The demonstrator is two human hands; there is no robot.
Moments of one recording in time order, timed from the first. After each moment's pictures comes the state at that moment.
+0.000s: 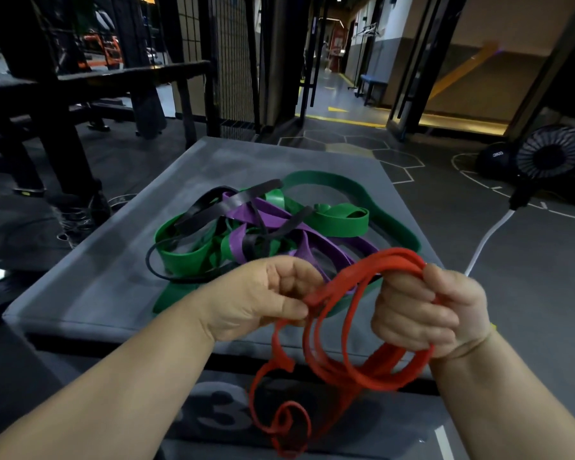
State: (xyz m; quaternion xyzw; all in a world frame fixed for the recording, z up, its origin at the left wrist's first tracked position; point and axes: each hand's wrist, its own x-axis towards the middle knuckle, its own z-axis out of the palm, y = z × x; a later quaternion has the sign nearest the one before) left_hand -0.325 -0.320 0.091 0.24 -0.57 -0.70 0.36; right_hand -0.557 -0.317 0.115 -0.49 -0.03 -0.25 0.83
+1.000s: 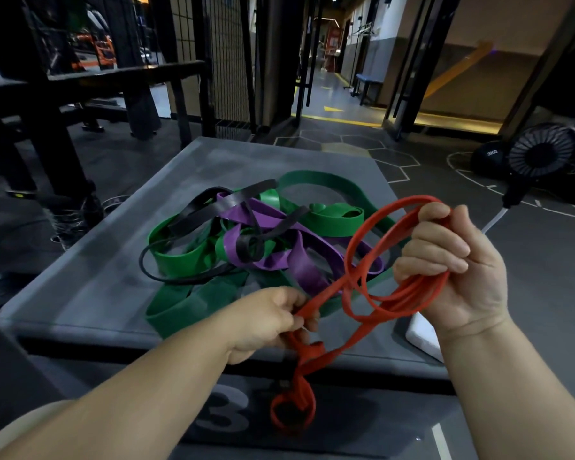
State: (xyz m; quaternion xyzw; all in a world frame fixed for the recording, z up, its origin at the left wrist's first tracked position) left_hand -0.353 -0.318 0.061 0.48 -0.56 -0.62 0.28; right_hand -0.575 -0.330 0.131 -0.32 0.01 -0.49 0.81
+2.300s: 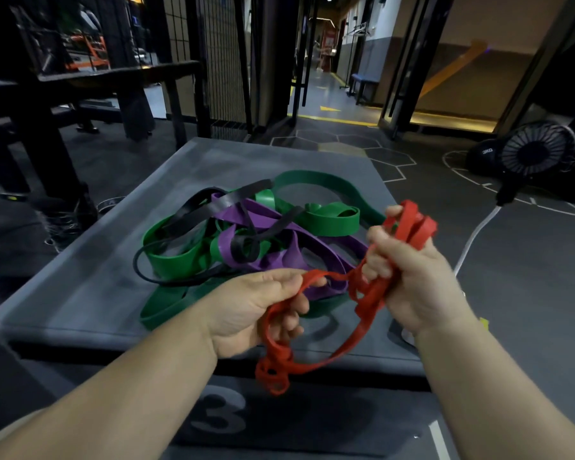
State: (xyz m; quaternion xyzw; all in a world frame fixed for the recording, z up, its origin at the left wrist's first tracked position) left_hand -0.347 -0.309 0.091 0.35 -0.40 -0.76 0.37; right_hand -0.550 -0.330 0.115 -0.44 0.28 -0.62 0.58
